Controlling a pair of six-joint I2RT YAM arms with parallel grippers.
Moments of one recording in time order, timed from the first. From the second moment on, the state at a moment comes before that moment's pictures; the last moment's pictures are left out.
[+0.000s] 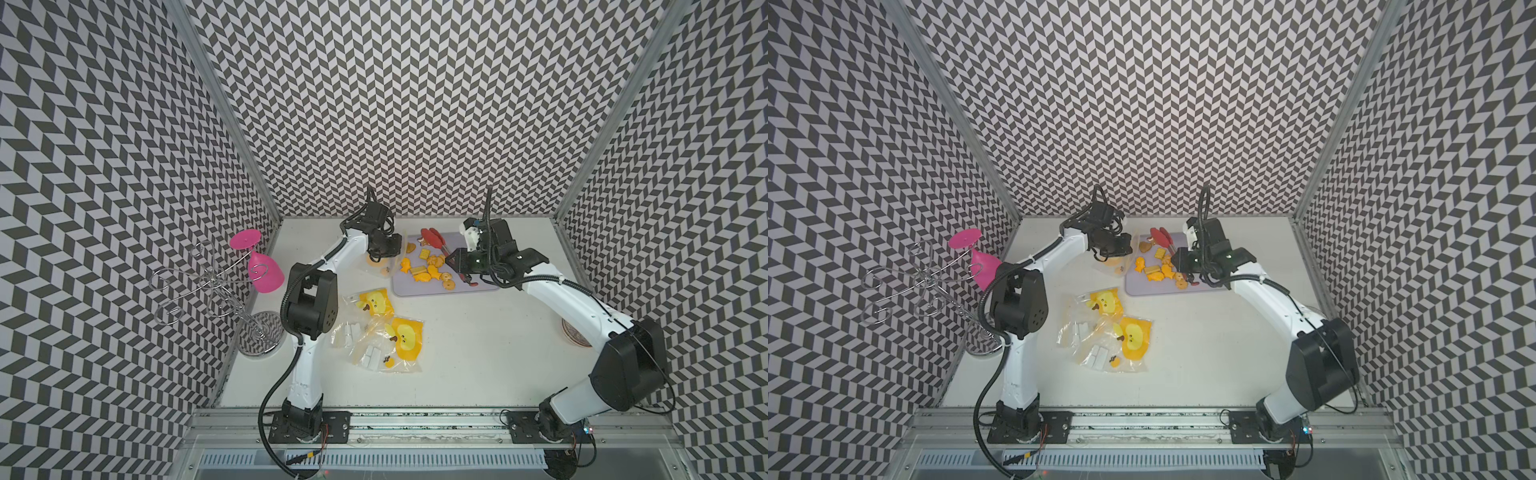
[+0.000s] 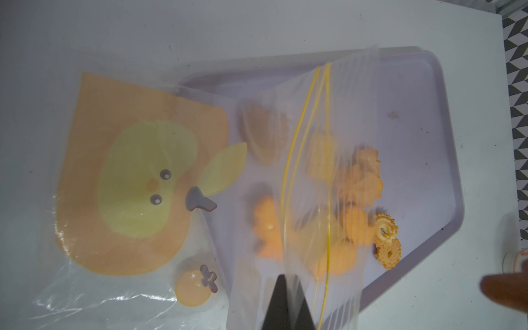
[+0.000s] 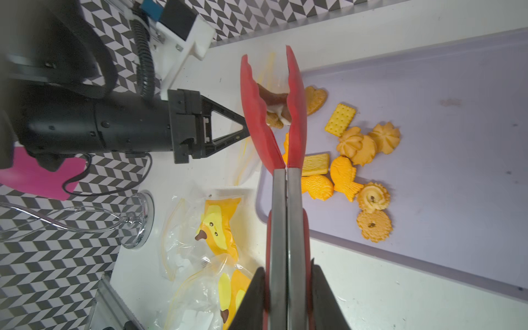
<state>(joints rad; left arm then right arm) -0.35 2.14 1.83 -0.68 0.33 -0.28 0.46 1.56 1.31 -0.48 -0.27 0.43</state>
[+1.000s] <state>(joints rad) -0.35 2.14 1.83 -0.68 0.34 -0.28 0.52 1.78 1.45 -0.44 -0.25 0.45</state>
